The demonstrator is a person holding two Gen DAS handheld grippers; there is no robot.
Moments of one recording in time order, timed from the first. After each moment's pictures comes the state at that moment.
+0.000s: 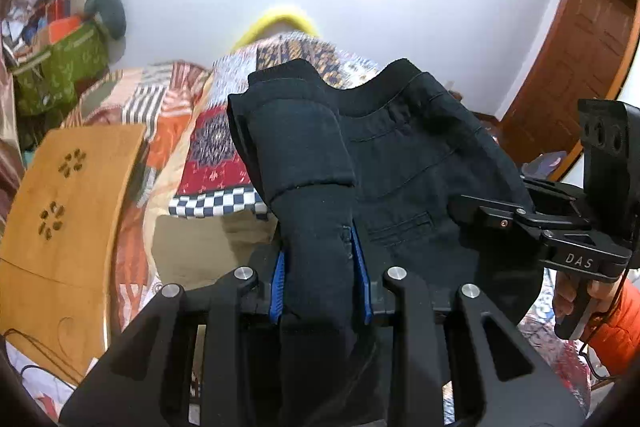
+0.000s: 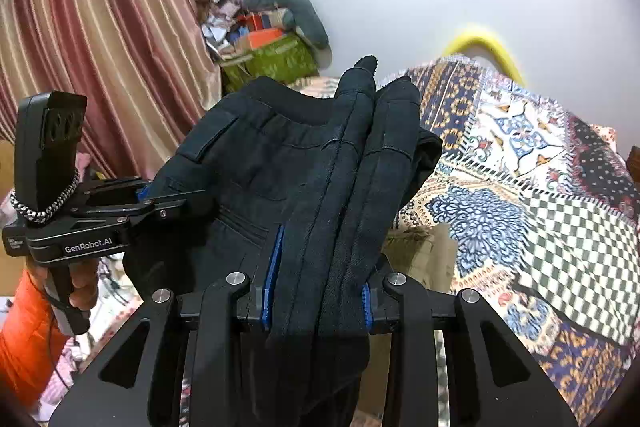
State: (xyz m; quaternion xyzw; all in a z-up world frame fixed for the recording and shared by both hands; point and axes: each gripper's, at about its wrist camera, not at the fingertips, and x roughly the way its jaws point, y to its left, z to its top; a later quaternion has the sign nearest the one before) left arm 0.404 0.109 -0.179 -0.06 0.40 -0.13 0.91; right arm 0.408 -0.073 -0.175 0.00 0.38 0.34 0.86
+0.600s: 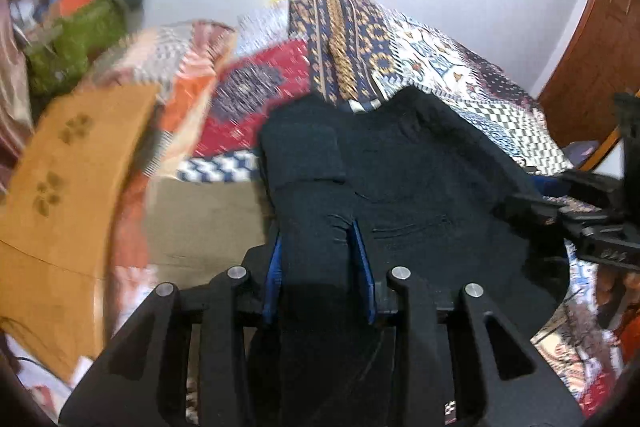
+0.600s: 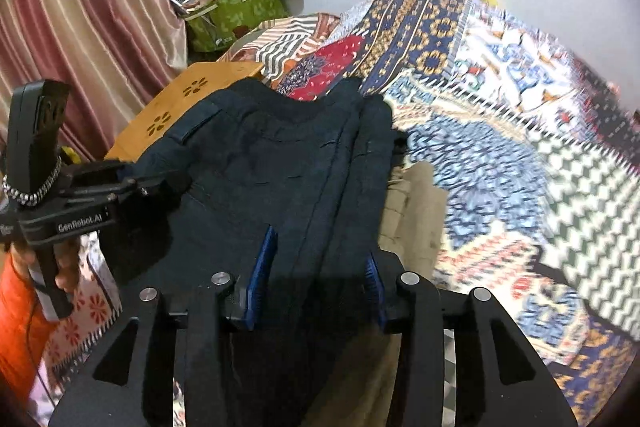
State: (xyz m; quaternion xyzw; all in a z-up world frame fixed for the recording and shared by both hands) left arm 0.424 0.113 -0.235 -0.03 0.43 -0.07 0.90; right arm 0.411 -0.083 -0.216 -0.03 0.44 0.30 0.85
